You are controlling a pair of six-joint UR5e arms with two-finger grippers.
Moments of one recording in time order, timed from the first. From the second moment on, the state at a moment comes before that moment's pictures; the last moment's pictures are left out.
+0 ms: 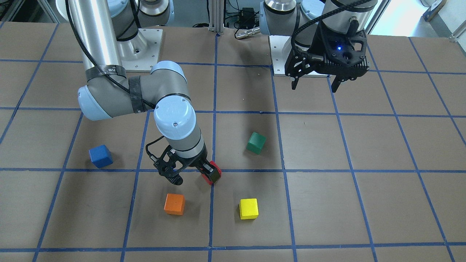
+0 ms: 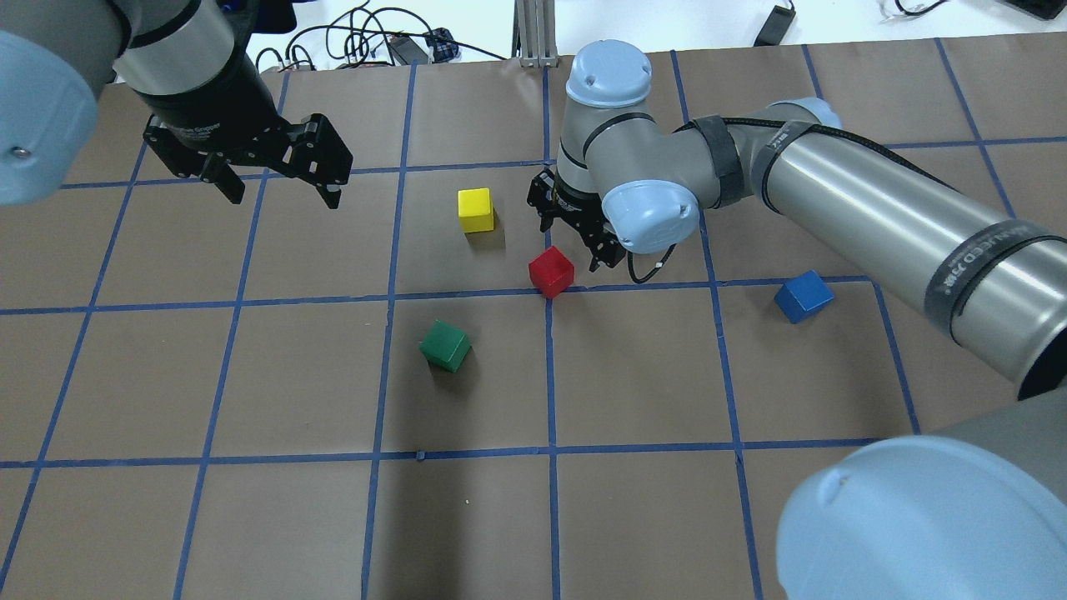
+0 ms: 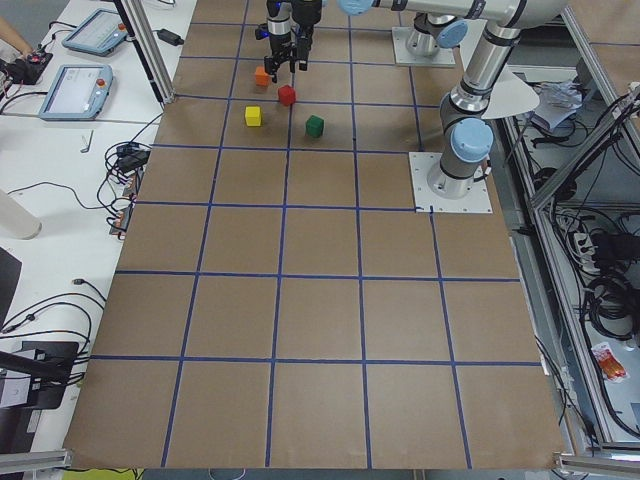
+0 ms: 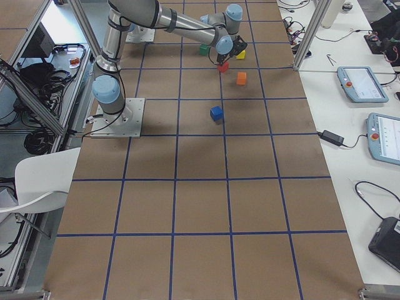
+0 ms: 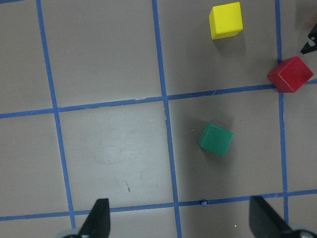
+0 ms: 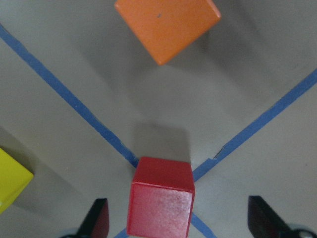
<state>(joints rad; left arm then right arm) -1.61 -1.55 -1.53 -1.59 1.60 0.05 1.85 -1.06 1.59 -2.11 -1.44 1.05</state>
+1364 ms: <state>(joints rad) -1.60 -1.56 -1.52 -1.59 1.60 0.05 1.86 -0.99 1.58 -2.13 -1.37 1.09</state>
